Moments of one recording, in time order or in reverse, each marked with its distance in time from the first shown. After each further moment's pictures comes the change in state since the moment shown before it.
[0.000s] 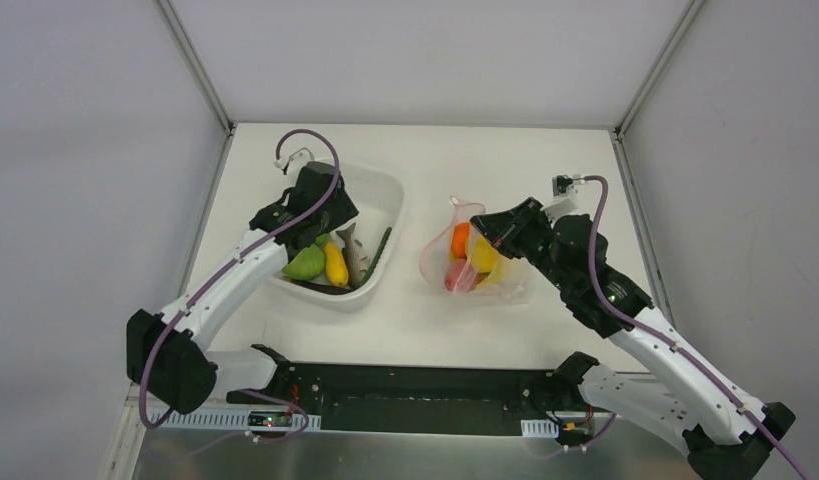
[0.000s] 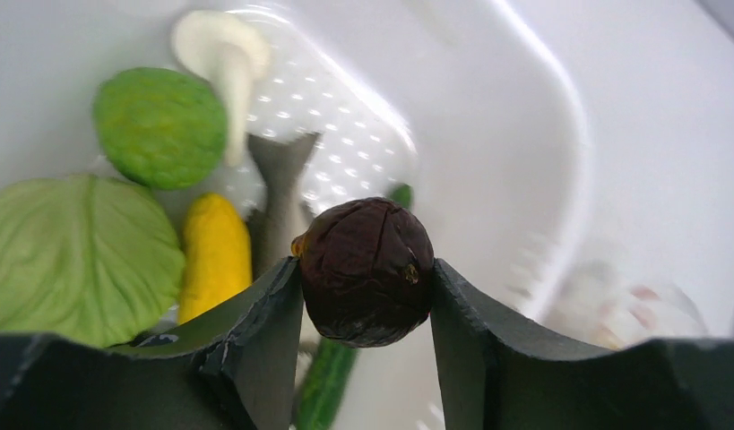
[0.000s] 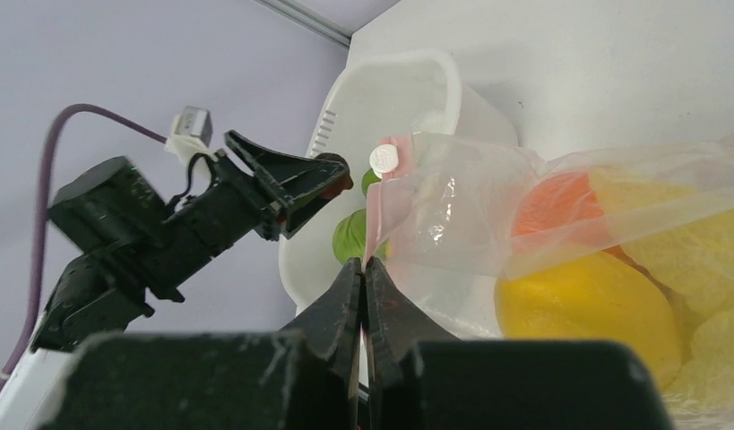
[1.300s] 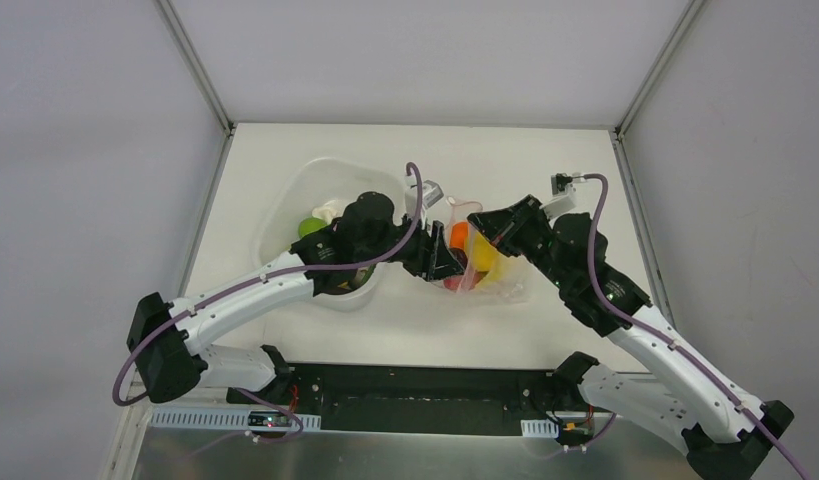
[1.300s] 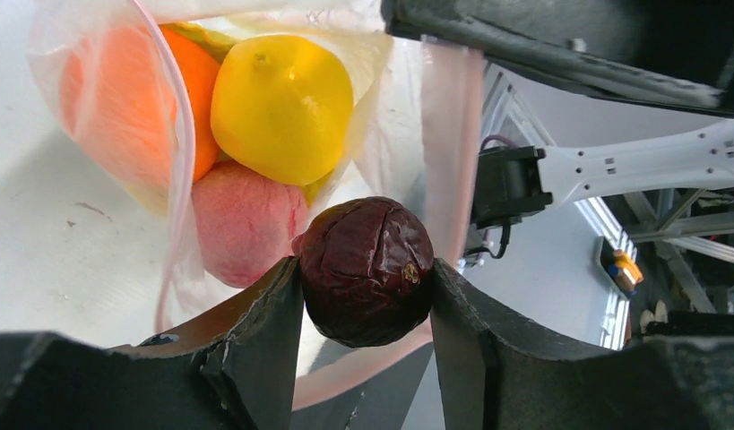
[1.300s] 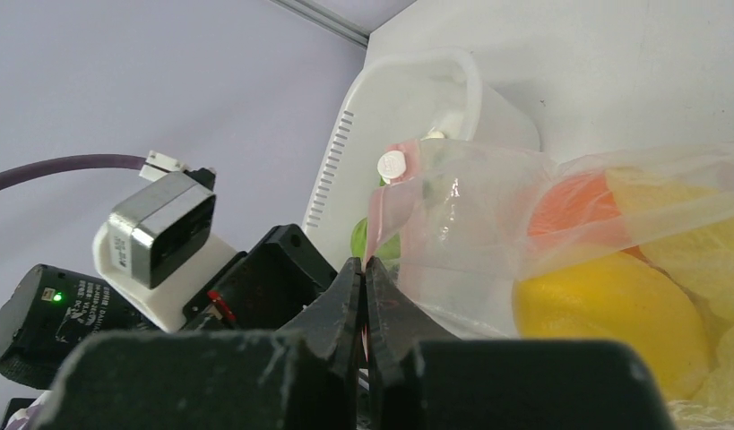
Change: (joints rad) left arm -0.431 -0.055 -0.065 0.456 0.755 0.290; right arm -0.002 0.025 0.000 0.041 -0.035 0.032
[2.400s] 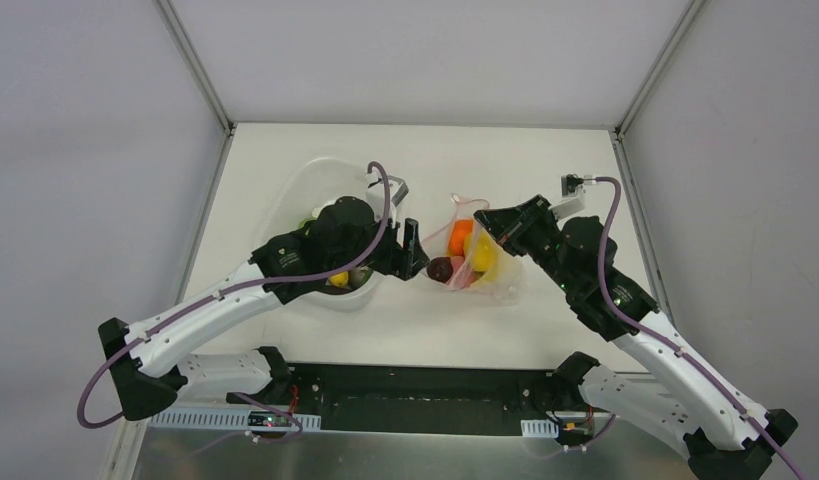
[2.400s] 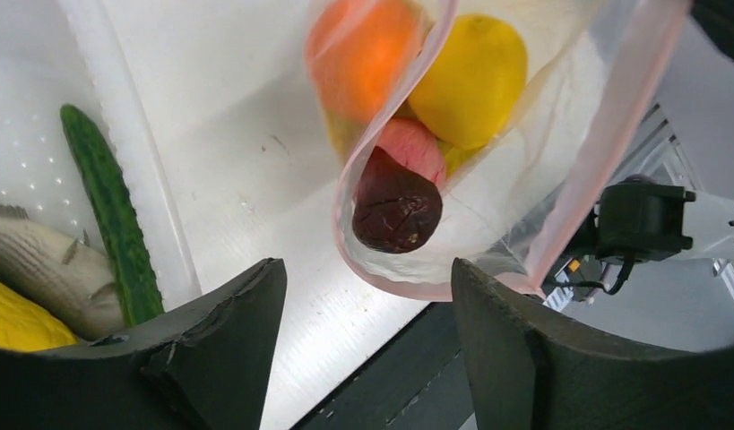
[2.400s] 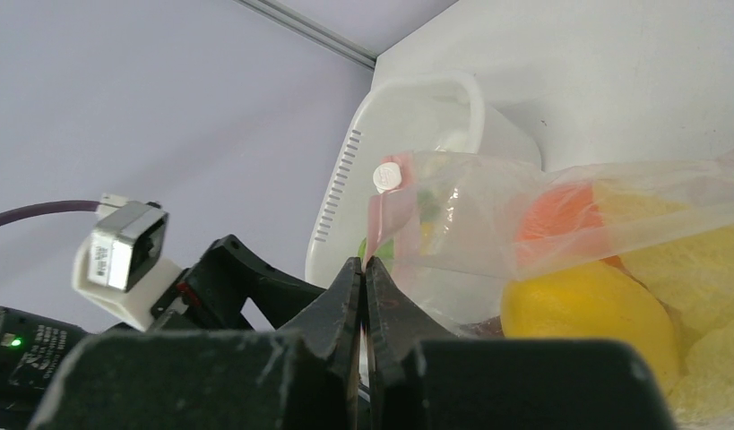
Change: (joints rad) left arm -0.045 -0.147 0.125 -0.414 -0.414 0.088; right arm -0.006 -0.042 0.000 0.000 0.032 -0.001
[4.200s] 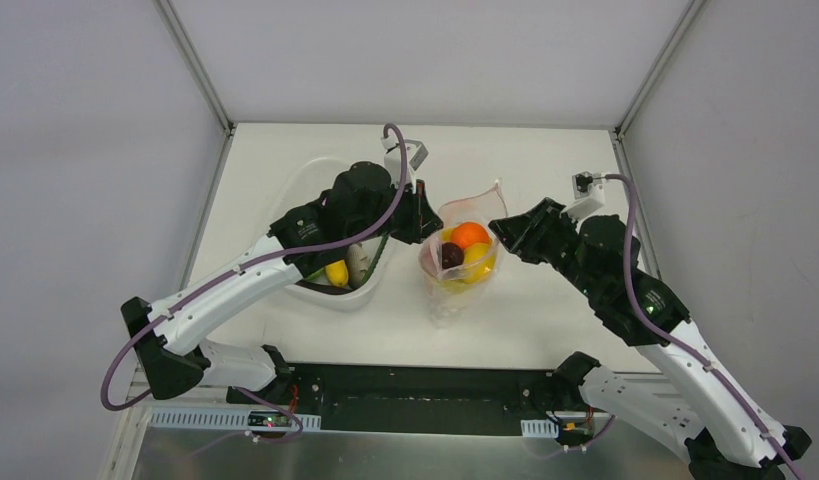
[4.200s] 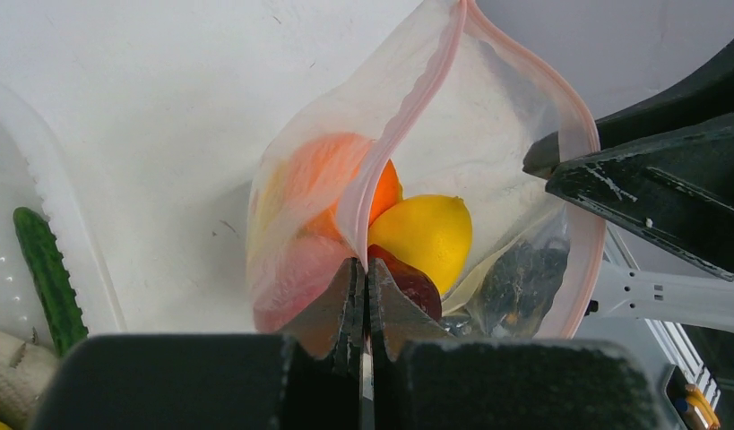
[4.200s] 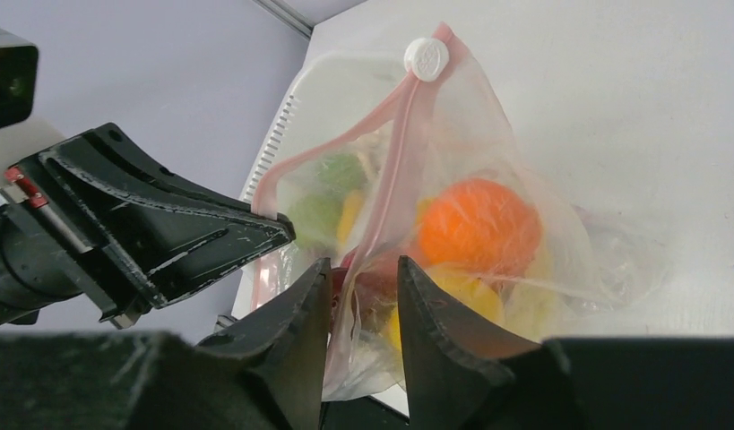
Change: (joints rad) left arm 0.029 0.192 0.222 0.055 0.050 -0.044; right arm -0.007 -0.053 0.143 -0.296 0.000 -0.209
